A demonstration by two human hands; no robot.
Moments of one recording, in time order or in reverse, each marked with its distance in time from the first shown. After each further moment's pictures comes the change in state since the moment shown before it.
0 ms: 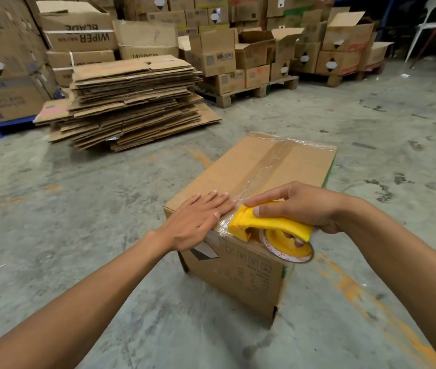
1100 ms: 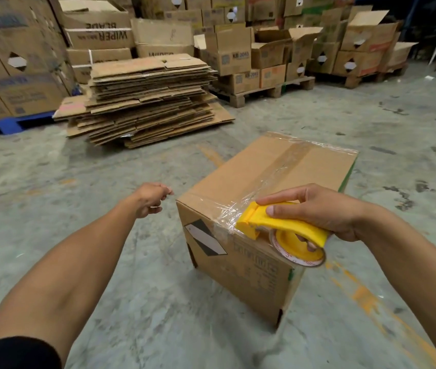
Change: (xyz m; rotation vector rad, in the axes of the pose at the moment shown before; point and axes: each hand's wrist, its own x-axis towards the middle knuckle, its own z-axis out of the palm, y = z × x) left_hand -0.004 -0.121 -0.037 -0.903 0.272 -1.051; right_hand 0.013 0.006 0.003 0.147 -0.049 -0.055
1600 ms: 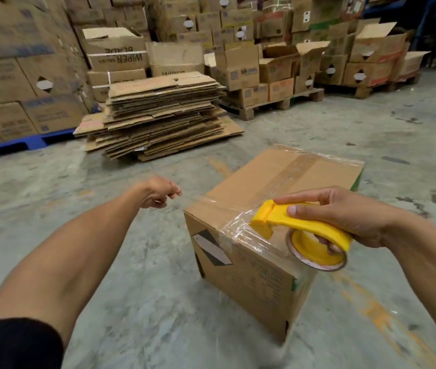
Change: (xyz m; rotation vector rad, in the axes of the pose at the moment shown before) left_hand -0.028 0.053 -0.021 0.225 -0.073 0.019; right_hand -0.025 -0.001 -0.026 0.089 -0.060 -0.121
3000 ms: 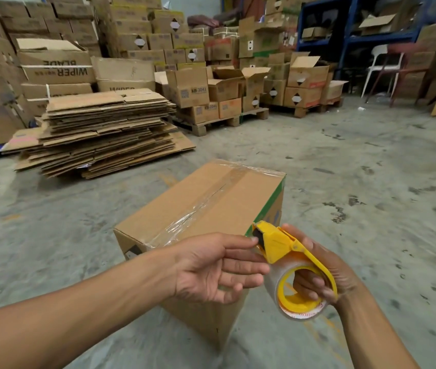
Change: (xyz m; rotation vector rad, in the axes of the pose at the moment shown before) left_hand -0.225 0.108 0.185 -0.524 -0.891 -0.224; right_hand -0.090 0.119 -0.049 0.803 -0.095 -0.243
